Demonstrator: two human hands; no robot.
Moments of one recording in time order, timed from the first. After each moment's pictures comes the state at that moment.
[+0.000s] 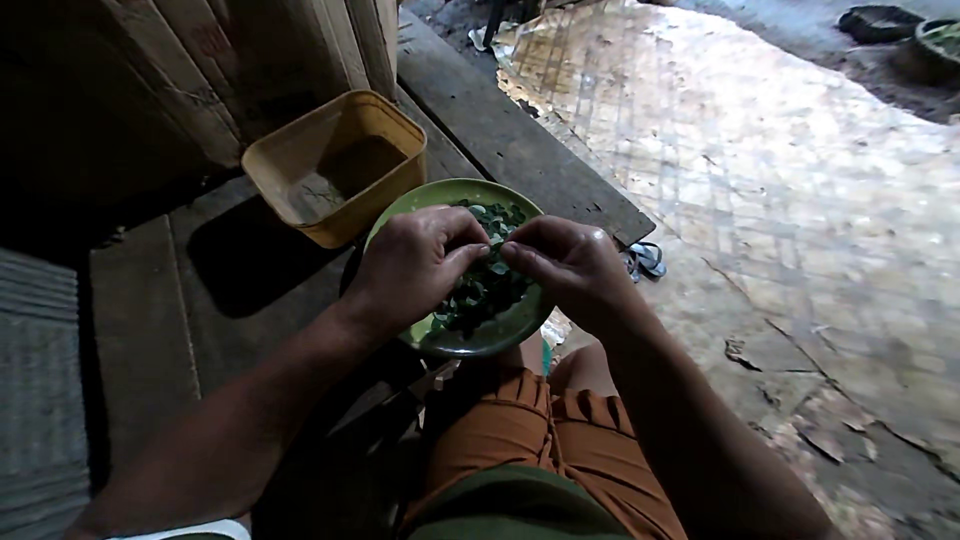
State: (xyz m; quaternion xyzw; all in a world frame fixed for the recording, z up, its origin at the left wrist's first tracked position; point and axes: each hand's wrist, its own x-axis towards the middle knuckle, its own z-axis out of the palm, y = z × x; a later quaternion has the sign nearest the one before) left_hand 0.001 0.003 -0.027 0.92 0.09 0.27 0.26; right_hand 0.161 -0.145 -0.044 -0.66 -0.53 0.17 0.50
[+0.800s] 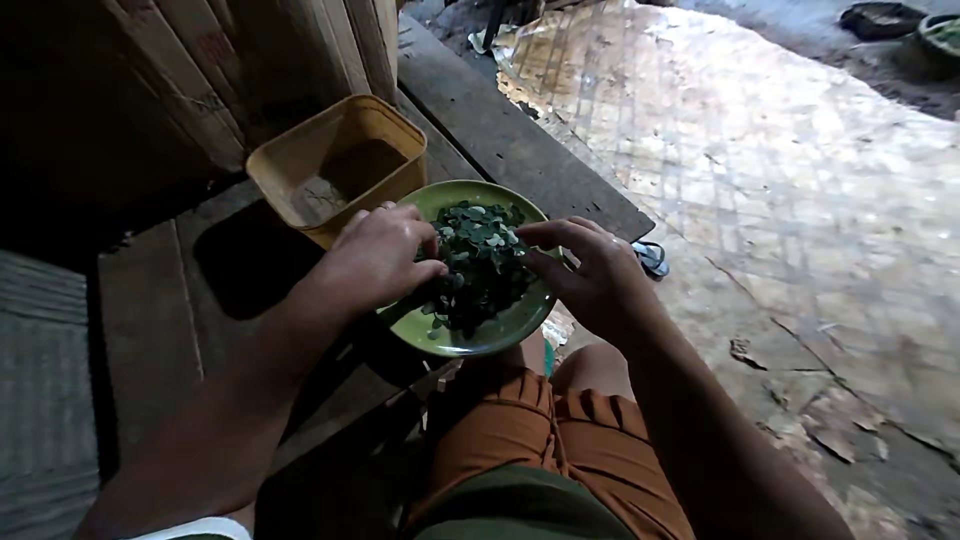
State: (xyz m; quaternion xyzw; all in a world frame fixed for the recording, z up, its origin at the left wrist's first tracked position) left_hand -0.010 0.034 -0.016 0.98 0.16 0.03 0.12; right_hand 0.174 -0.160 -0.054 -0.73 -0.57 0.04 0.38
